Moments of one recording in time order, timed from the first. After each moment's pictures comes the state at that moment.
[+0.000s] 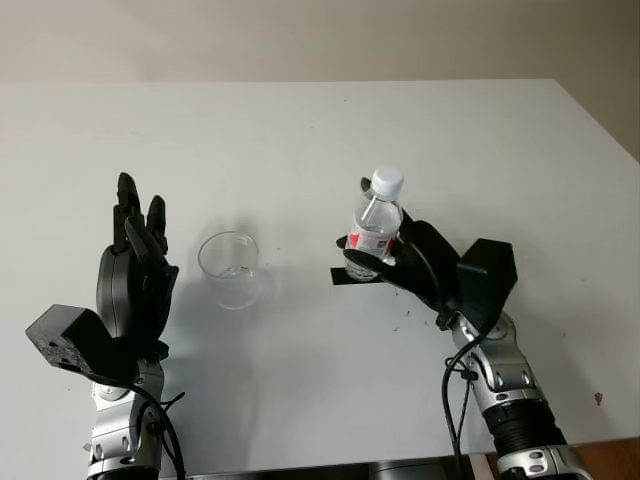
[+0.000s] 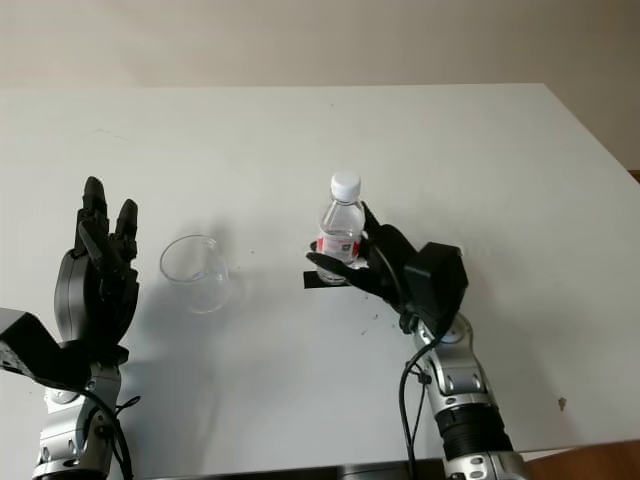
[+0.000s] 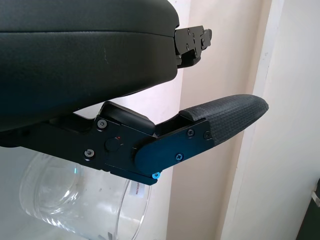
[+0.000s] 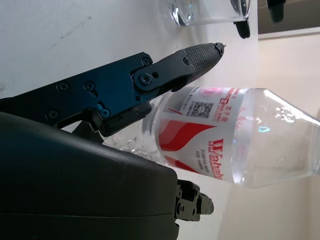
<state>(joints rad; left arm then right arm) -0.11 0.09 0.26 0.11 -0.27 -0.22 -0.13 -0.35 -0.18 -0.01 0.45 0.07 -0.16 0.36</state>
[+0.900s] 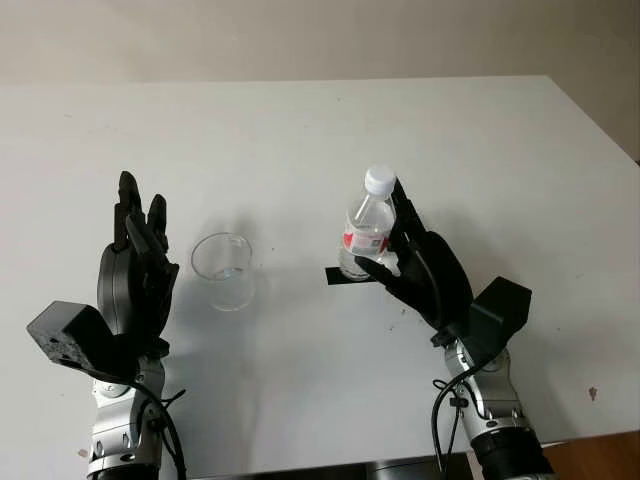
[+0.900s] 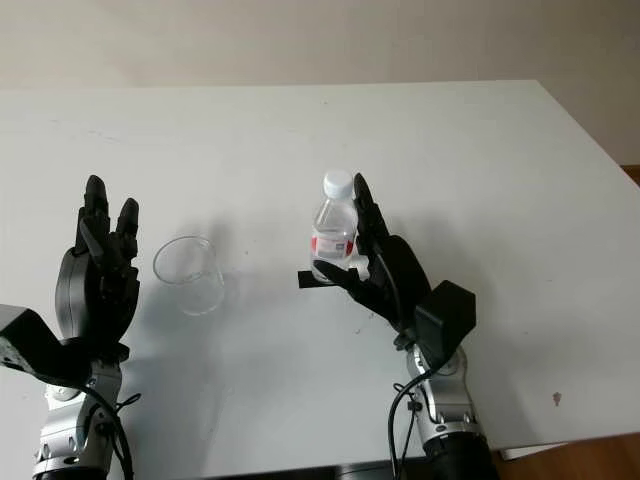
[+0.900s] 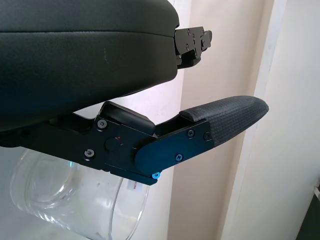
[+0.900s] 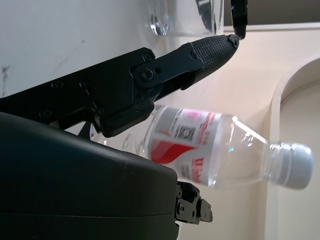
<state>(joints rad) -0.13 0.09 0.26 0.12 -0.27 -0.21 -0.12 -0.22 -0.11 0.01 0.34 0.09 -0.34 0.34</state>
